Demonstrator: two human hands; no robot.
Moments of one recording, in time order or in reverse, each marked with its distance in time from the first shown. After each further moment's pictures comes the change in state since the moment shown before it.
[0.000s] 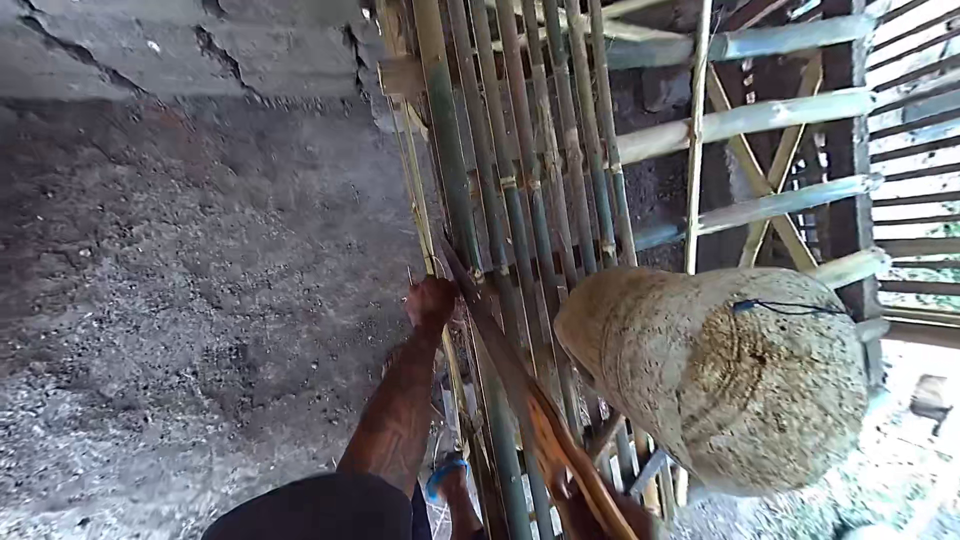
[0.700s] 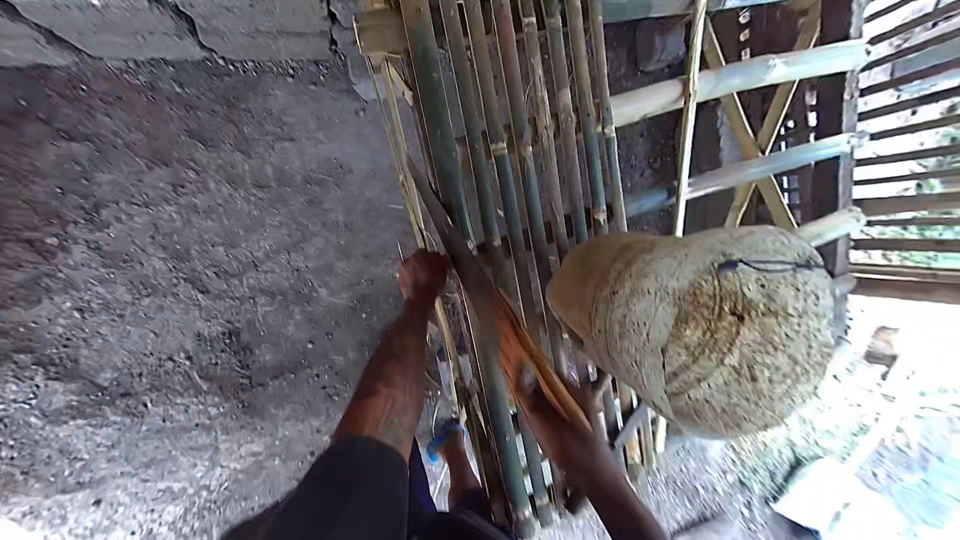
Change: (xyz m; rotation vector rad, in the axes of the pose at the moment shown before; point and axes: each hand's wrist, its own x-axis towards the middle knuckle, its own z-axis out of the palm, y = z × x) left_hand -0.008 -0.004 -0.006 -0.008 -0.039 0.028; right_hand 0.055 0.001 0.029 0.104 0.073 -0.018
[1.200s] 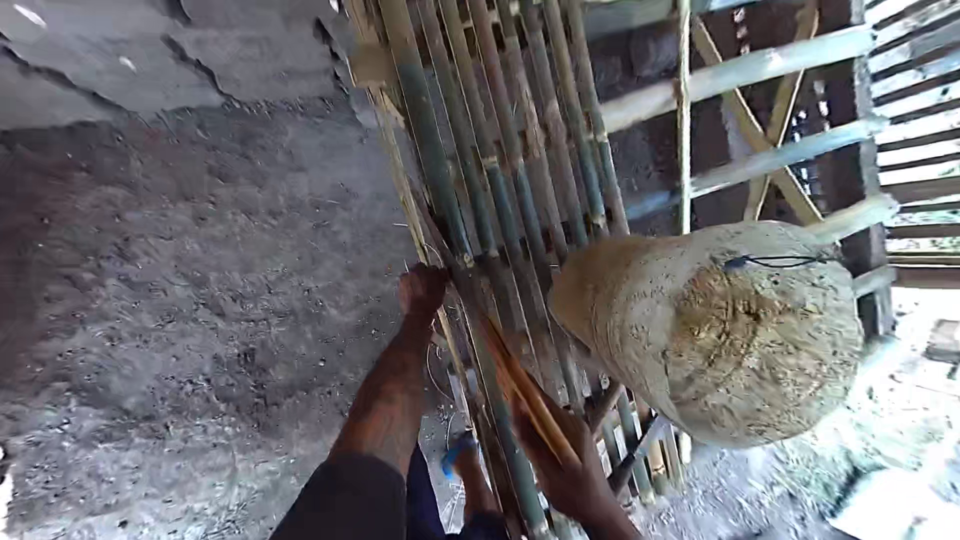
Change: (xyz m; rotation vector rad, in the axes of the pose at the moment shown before) left_hand 0.011 -0.003 0.007 -0.010 0.048 0.048; right_hand -0.012 0.007 0.005 -0.042 -0.028 -0.079
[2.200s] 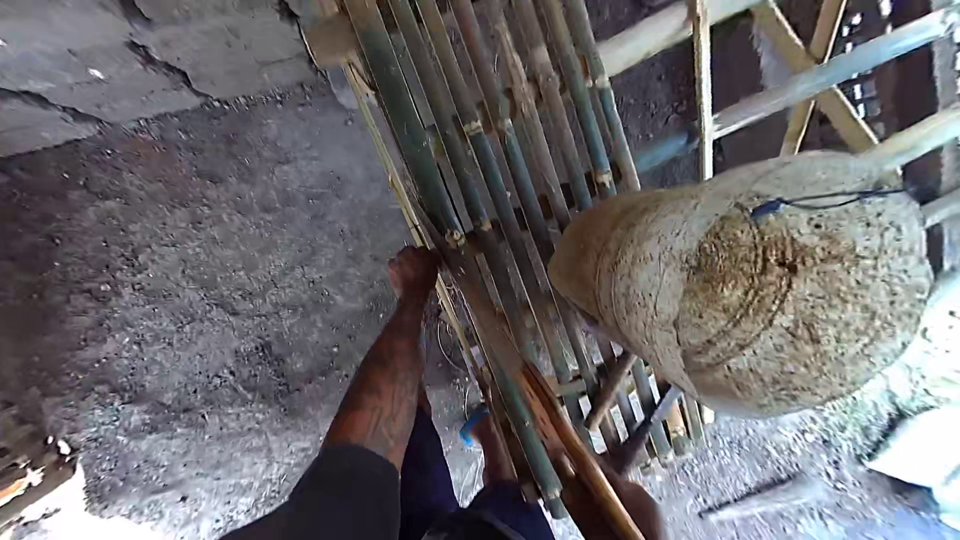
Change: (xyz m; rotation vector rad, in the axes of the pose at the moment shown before) left_hand 0.003 0.012 0.003 0.281 0.000 -0.013; right_hand -0.084 0.025 -0.024 -0.006 0.029 0.012
